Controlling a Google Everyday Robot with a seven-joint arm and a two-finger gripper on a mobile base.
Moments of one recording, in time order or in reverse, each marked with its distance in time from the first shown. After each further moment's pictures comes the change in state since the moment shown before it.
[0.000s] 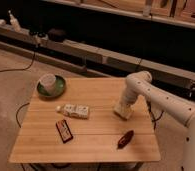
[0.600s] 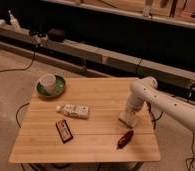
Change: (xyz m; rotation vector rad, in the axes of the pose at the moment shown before) arm 0.035 0.047 -0.006 -0.035 0.029 0.073
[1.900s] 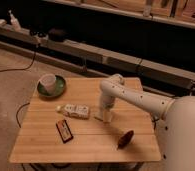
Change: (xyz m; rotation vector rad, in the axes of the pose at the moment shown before) arm -0.133 -0.005 0.037 -0.028 -0.013 -0.264
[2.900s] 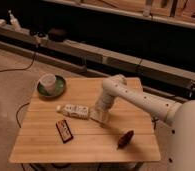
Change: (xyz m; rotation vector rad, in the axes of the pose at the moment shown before) arm -0.051 0.011 0.000 -0.020 -0.149 -0.128
